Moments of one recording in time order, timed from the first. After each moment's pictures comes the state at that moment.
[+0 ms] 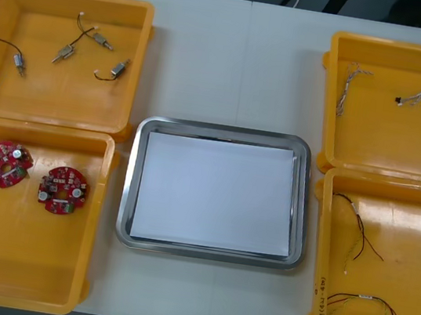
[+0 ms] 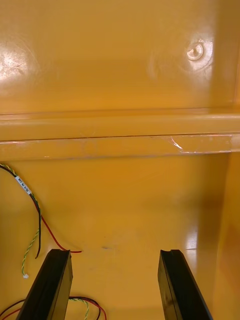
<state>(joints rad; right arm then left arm) -0.22 -0.55 -0.41 -2.12 -0.58 1.92 1.50 -0.28 0.93 0.29 -2.08 1.02 1.91 -1.24</state>
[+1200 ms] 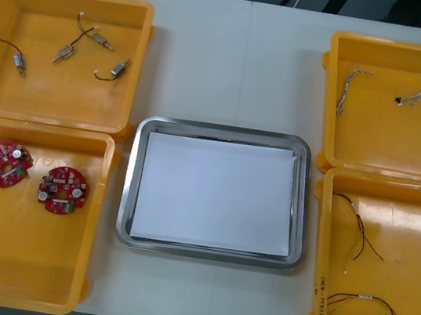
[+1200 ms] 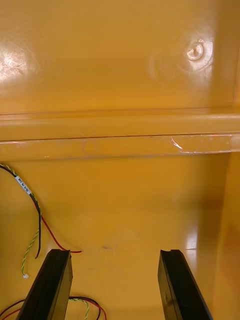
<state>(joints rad) -0.22 -0.55 -0.41 -2.12 -0.58 1.92 1.50 -0.28 0.93 0.29 -2.08 1.02 1.91 -1.24</state>
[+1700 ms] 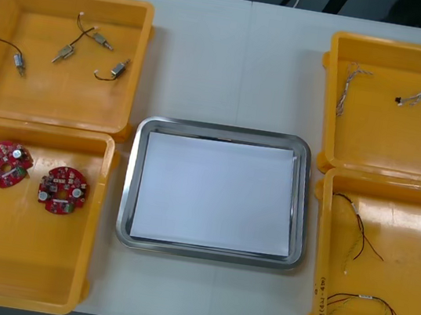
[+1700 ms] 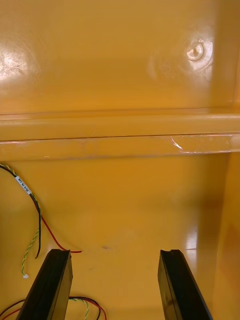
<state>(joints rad) -0.22 -0.55 -0.41 -2.12 -0.58 1.92 1.50 -0.28 0.93 0.29 -2.08 1.02 1.91 -1.24</state>
